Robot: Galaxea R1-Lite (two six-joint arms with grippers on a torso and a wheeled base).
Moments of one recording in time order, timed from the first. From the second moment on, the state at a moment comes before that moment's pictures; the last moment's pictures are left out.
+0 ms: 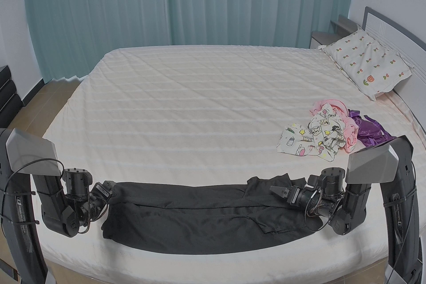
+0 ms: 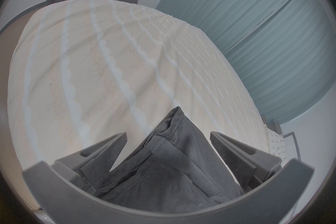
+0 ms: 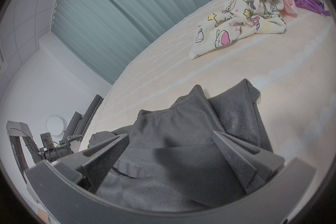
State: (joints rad) left arm 0.01 2.30 -0.39 -1.27 0.09 -0.94; right arm 0.26 2.56 -0.63 -1.47 0.26 0.57
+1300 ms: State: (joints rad) left arm 0.03 2.42 -0.81 -0.98 -0.02 -0.58; right arm 0.25 2.50 -0.54 -1.55 0.25 0.61
